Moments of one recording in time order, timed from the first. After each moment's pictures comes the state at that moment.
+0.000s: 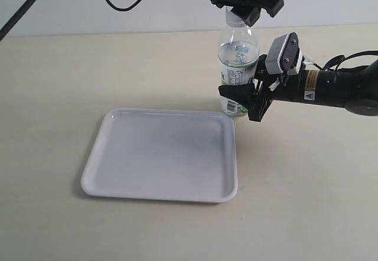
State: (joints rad) left arm -0.81 2.19 -2.27 0.06 1.12 0.08; right arm -0.09 2.23 -1.01 -1.19 -1.10 0.33
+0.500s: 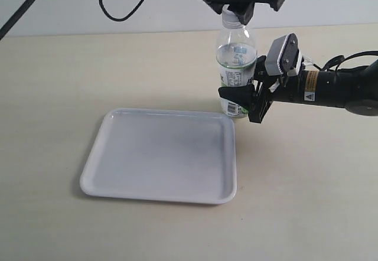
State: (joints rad) left arm -0.81 2.19 -2.27 0.07 1.15 -0.09; right arm -0.09 2.23 -1.01 -1.20 -1.10 0.33
